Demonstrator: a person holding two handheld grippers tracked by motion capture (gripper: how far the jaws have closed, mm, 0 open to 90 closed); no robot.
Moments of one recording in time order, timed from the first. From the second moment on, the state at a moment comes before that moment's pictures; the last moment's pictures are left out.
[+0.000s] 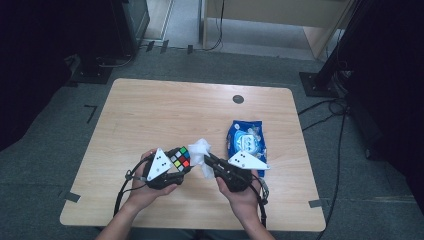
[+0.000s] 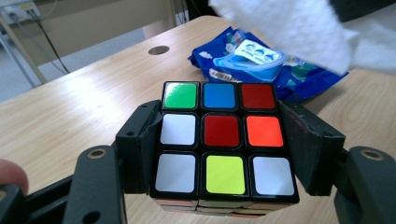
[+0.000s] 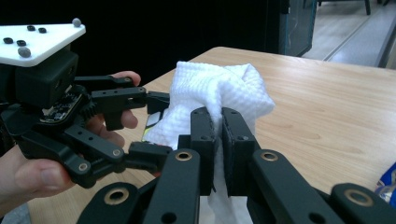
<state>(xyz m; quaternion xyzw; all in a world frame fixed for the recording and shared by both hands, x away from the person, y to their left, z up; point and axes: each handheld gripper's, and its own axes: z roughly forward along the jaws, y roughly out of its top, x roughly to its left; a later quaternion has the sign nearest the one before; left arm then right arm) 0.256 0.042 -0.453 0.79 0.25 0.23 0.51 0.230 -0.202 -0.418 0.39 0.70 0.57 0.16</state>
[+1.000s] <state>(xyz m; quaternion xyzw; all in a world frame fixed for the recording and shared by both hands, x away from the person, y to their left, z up) 0.256 0.050 -0.438 0.78 0.26 0.22 0.53 0.255 -0.216 -0.443 0.52 0.61 0.60 -0.01</state>
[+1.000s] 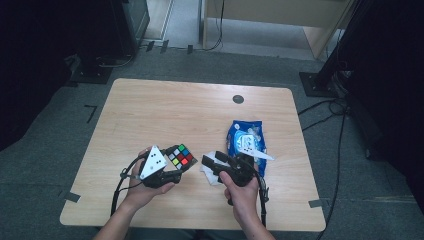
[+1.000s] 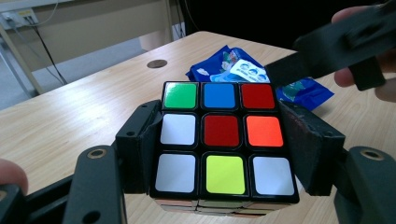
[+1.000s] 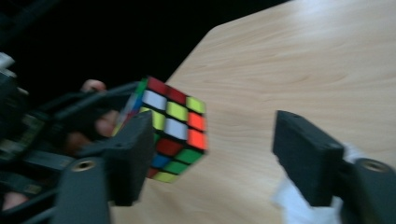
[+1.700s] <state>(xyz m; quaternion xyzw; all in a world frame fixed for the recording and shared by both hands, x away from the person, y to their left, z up) 0.243 0.027 -0.440 0.79 0.22 0.21 0.53 0.267 -0.198 -0.470 0.57 0.53 0.59 -0.22</state>
